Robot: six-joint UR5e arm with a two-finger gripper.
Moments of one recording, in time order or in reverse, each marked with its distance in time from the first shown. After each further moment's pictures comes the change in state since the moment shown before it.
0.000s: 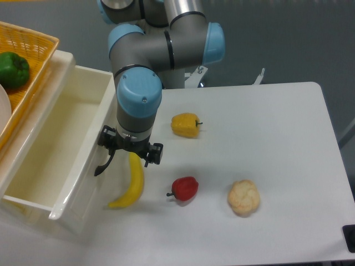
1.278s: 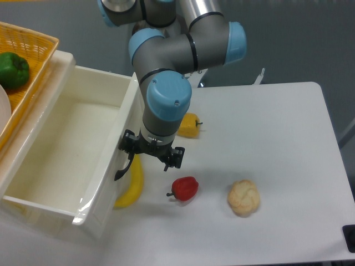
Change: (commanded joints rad) arm 0.074 -0.018 0.009 0.003 -0.058 0.031
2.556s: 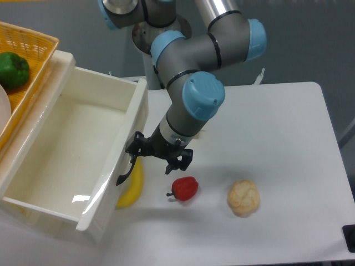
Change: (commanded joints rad) arm 0.083 0.003 -0.032 0.000 -0.204 -0.011
